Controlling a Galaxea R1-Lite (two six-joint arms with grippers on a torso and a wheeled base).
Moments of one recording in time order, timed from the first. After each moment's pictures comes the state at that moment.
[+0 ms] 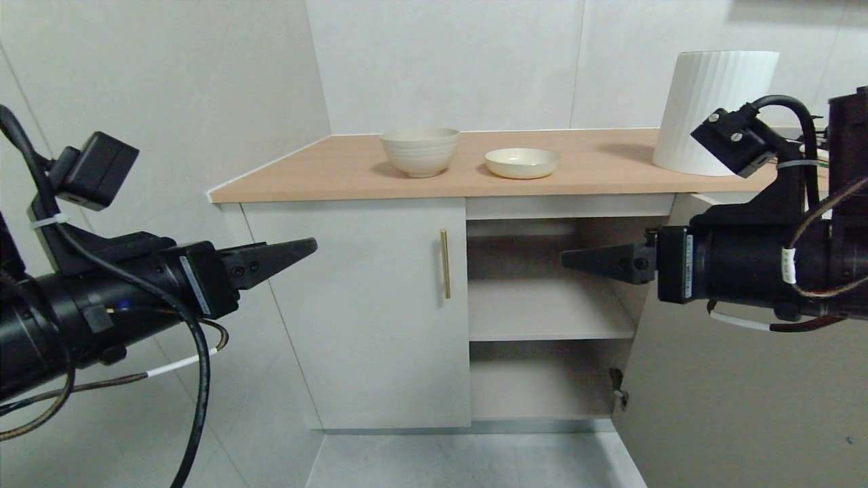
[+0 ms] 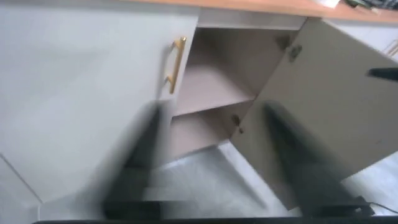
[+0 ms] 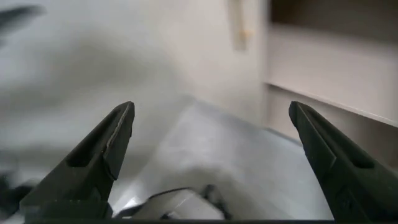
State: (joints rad) left arm -0.31 1.27 -0.72 -0.43 -0.20 -0.29; right arm 0.63 1.45 -1.06 -0.07 0.07 0.27
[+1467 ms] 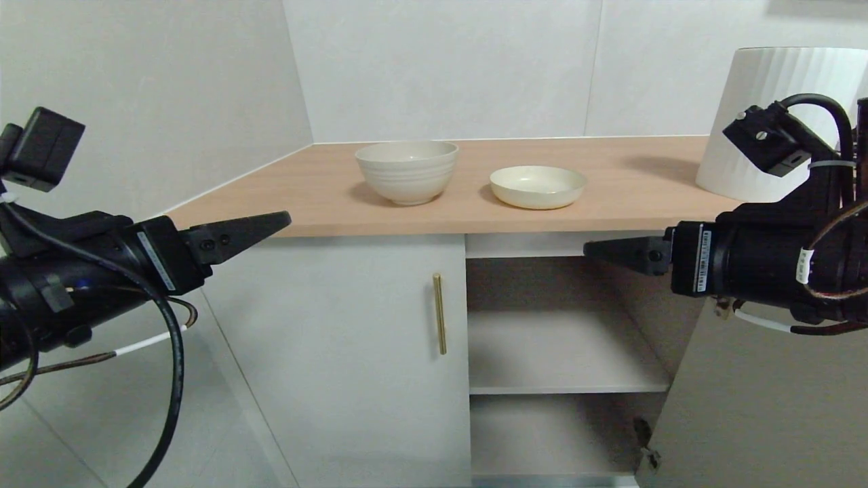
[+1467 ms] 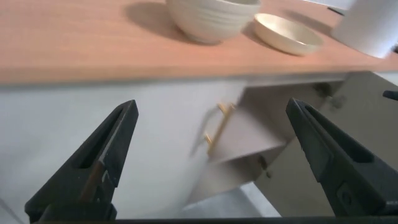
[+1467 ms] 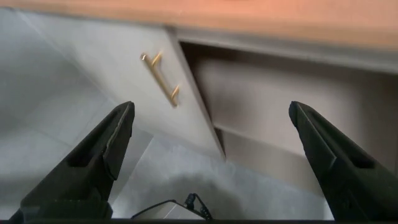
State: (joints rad) left arm -0.24 1.25 -0.73 -0.44 -0.20 -0.29; right arm 0.64 1.40 -1.03 -0.07 -0.09 0.29
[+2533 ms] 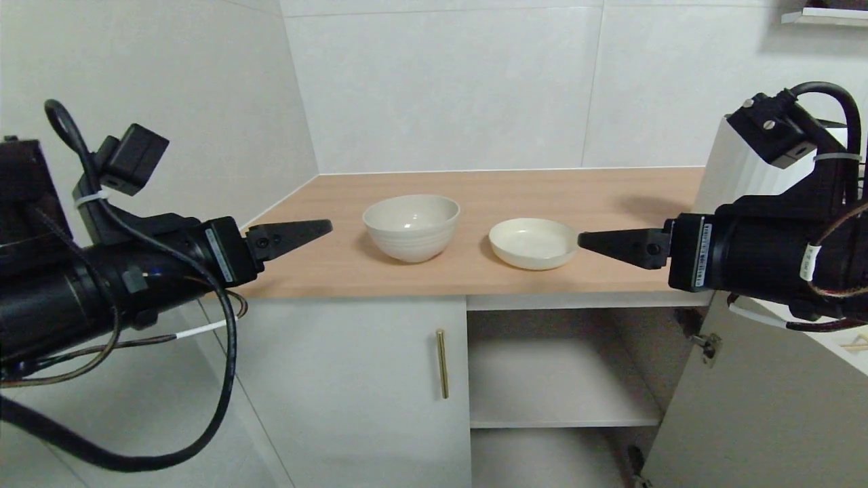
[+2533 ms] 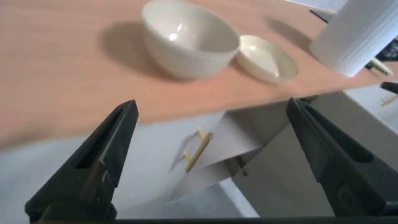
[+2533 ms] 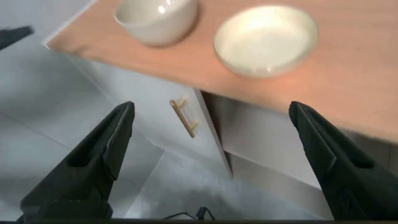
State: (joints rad) left arm -0.25 1.39 -0.80 -0.43 -0.27 -0.35; right arm 0.66 1.40 -1.02 -0.13 -0.09 0.28
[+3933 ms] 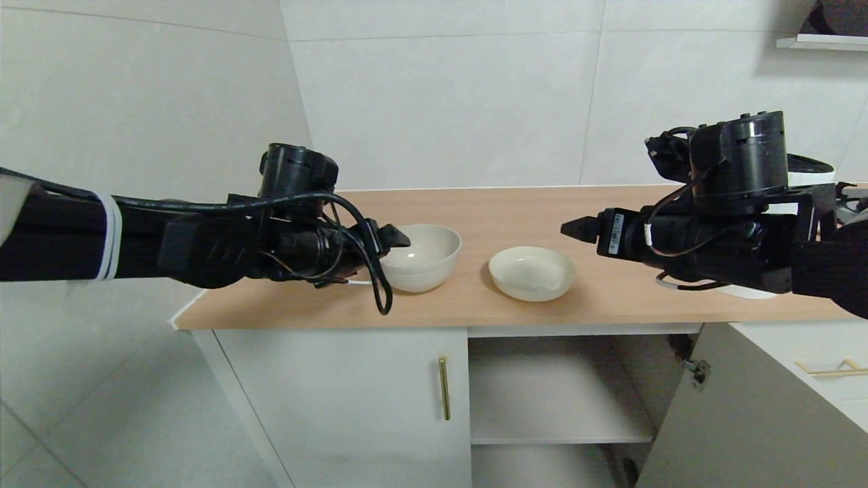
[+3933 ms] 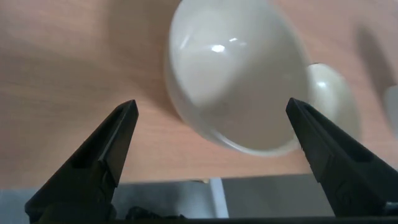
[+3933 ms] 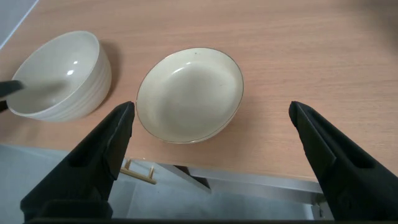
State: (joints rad) left arm -0.37 1.93 -1.36 -0.01 0.02 -0.64; right arm 0.53 1.70 -1.19 -0.16 -0.25 0.37
